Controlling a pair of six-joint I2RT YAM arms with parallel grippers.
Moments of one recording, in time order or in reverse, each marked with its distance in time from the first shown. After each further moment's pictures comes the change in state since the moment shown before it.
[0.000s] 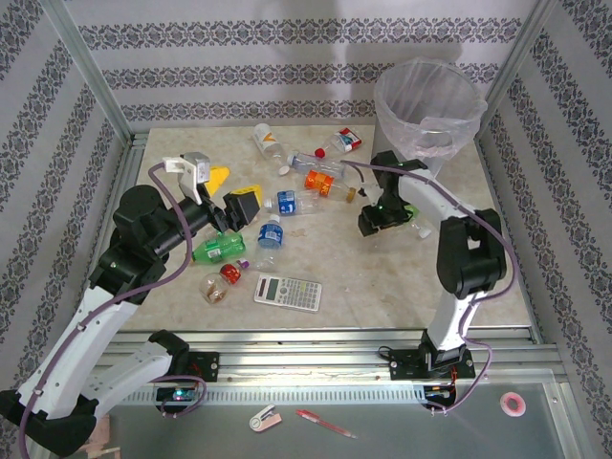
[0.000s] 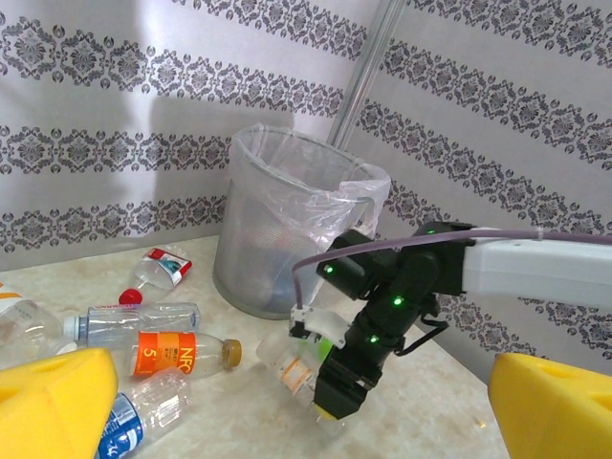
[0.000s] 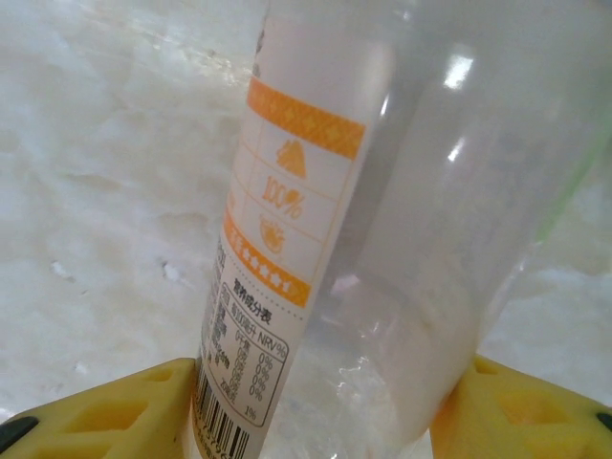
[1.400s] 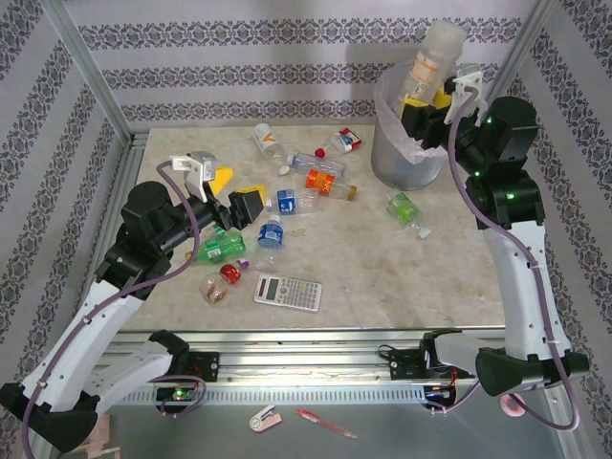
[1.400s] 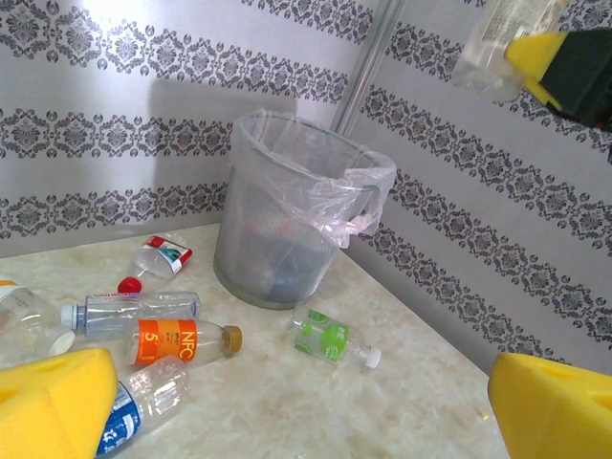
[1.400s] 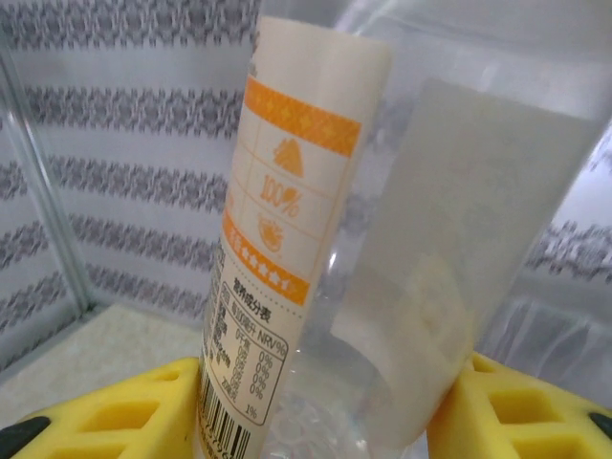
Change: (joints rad) left arm -0.004 0.034 -0.008 0.014 0.004 0.000; right arm -0.146 -0.609 0.182 0.703 -0.190 0.129
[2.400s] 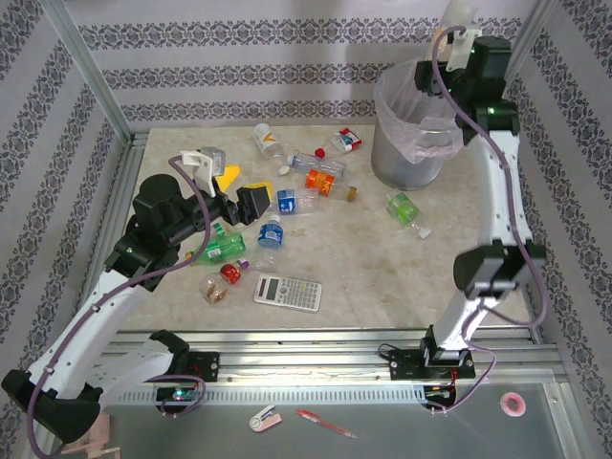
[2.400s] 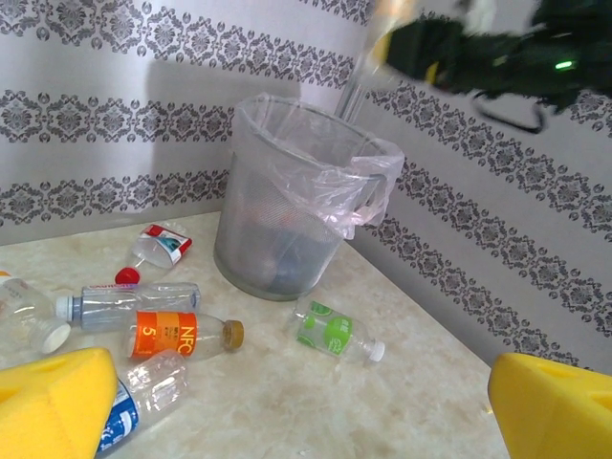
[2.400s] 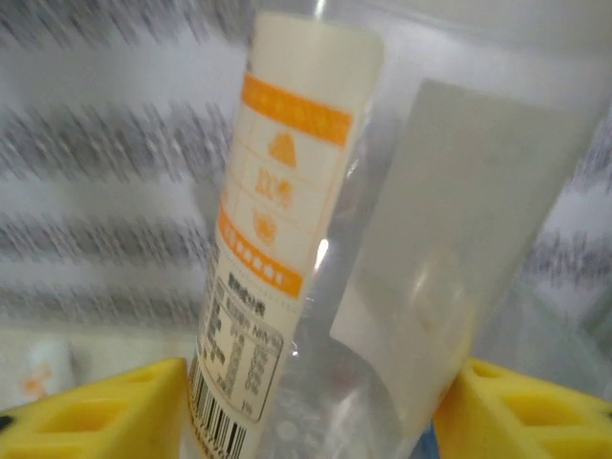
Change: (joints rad) left arm -0.002 0.063 0.014 0.017 0.004 0.001; right arm -0.137 0.662 0.594 -0.337 0.169 -0.009
